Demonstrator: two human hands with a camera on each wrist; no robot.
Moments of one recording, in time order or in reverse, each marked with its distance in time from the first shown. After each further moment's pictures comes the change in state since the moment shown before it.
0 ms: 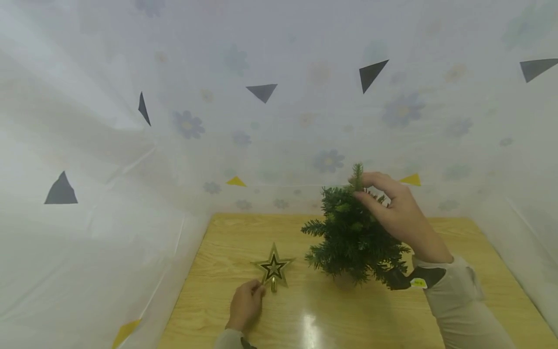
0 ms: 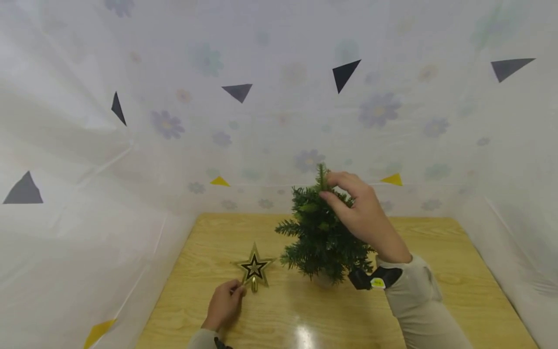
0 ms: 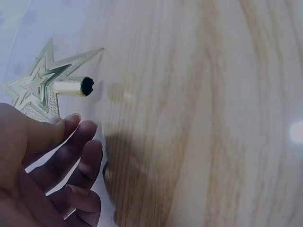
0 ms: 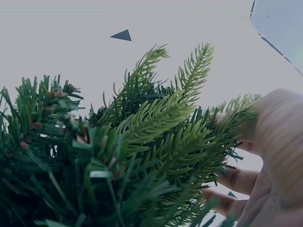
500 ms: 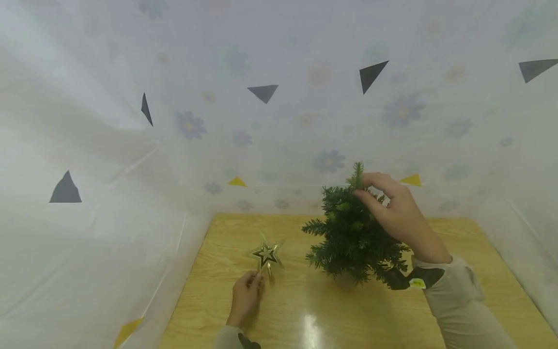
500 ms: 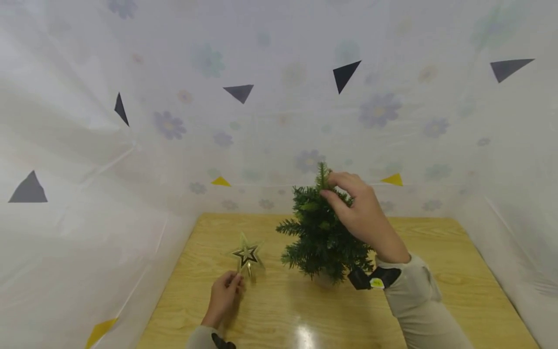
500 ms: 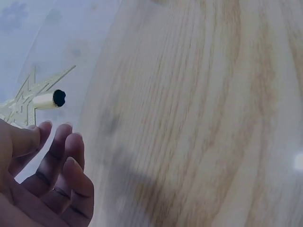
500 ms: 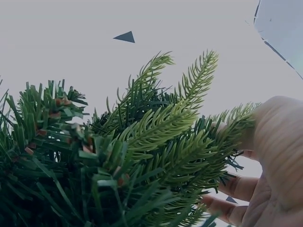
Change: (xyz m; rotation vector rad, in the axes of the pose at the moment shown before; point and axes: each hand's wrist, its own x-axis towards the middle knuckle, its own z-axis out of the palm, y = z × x) left_hand 0.008 0.008 -0.006 -0.395 0.055 -0.029; right_hand -0.001 -0.002 0.003 -0.085 0.033 0.028
